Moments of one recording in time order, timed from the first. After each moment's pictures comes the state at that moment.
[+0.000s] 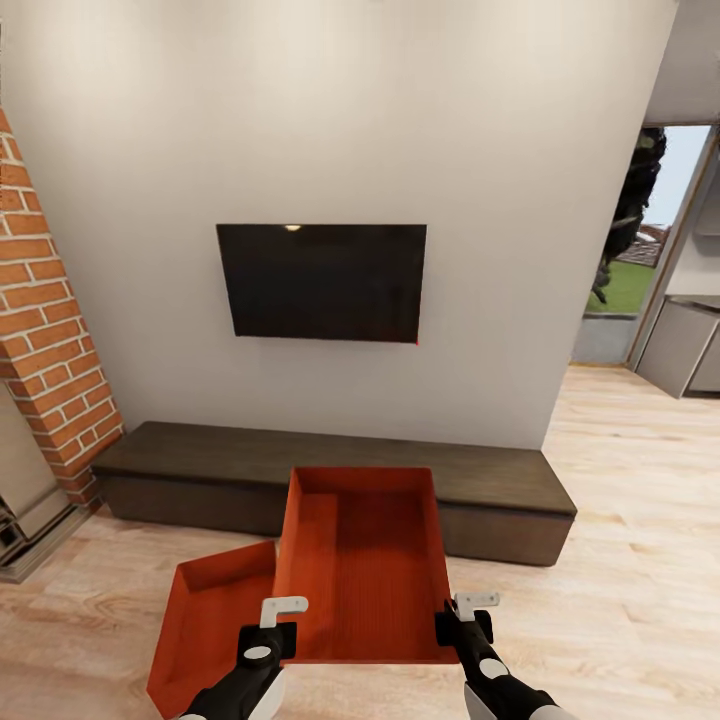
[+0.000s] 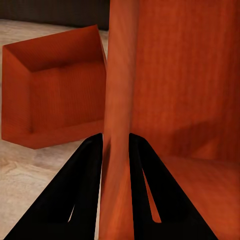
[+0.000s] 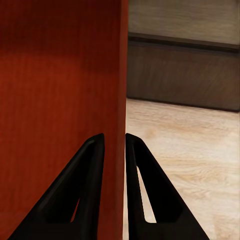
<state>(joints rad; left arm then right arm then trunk) -0.51 -0.16 -0.08 -0.31 0.04 0.01 0.32 -0.57 0.08 0.17 -0.12 -0.08 -0.36 -0.13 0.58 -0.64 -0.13</state>
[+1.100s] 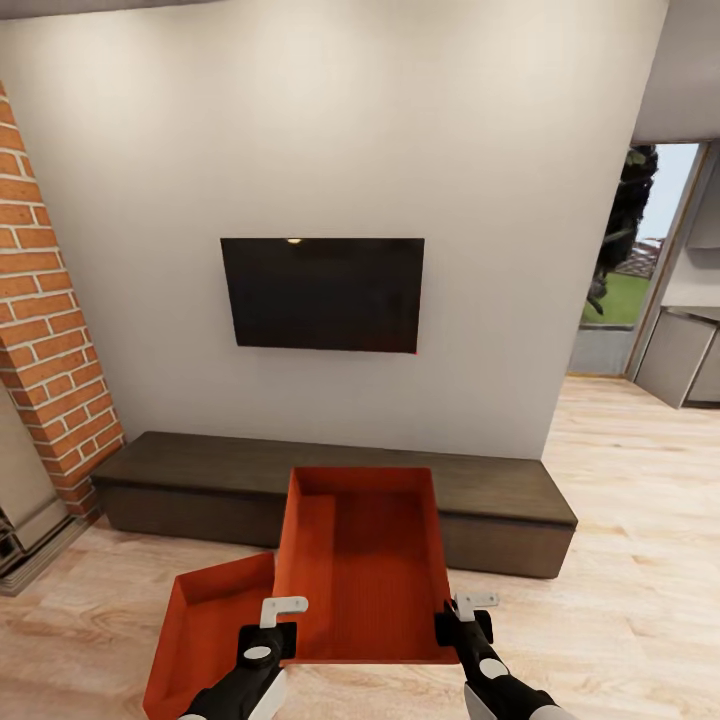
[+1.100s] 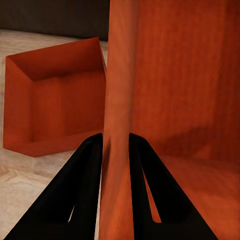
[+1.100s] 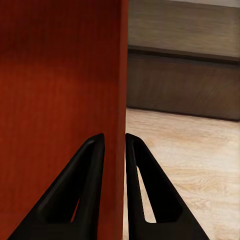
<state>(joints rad) -0.51 -0.16 -0.08 -0.31 0.04 0.01 0.32 -0.57 0.08 0.17 -0.12 -0.08 -0.36 -0.13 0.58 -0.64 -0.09</state>
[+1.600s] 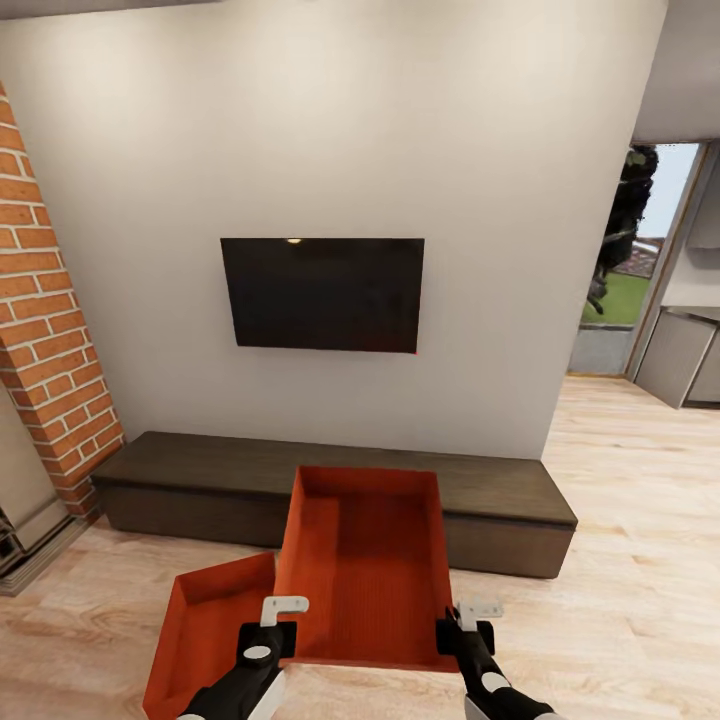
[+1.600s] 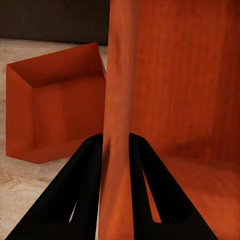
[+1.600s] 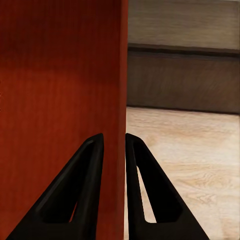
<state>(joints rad) -0.51 -0.15 -0.11 -0.32 0.03 0.01 0.31 -0.57 0.08 0.47 -0.07 -0.42 -0.44 -0.14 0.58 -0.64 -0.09</state>
